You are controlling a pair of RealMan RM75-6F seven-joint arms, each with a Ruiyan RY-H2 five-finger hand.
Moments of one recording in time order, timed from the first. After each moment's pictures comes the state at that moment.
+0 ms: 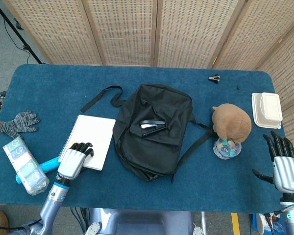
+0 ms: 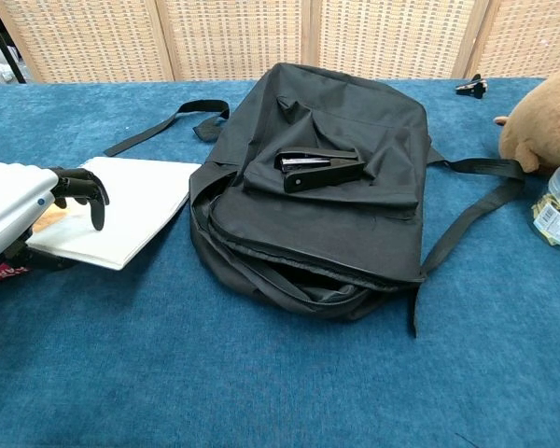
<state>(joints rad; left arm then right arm) -0.33 -1.79 -0.05 -1.09 1.65 1.40 0.16 0.09 -1.14 0.11 -1.65 -1.45 1.50 -0.04</state>
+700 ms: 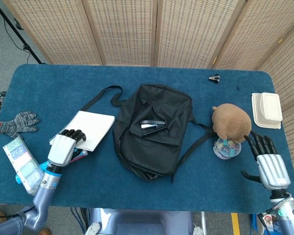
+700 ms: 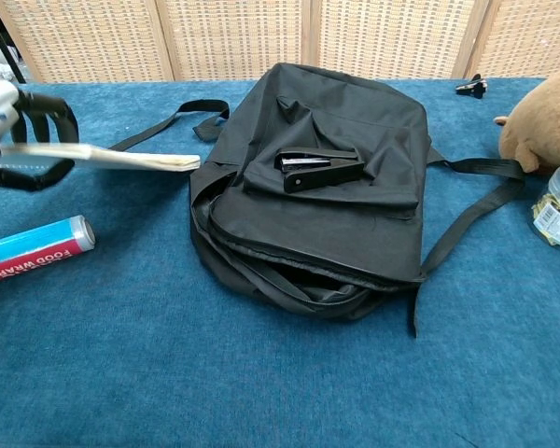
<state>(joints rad) -0.41 -1.71 -0.14 -1.08 1.65 1.47 0.08 0.16 -1.08 0.08 -1.71 -1.52 1.37 -0.06</state>
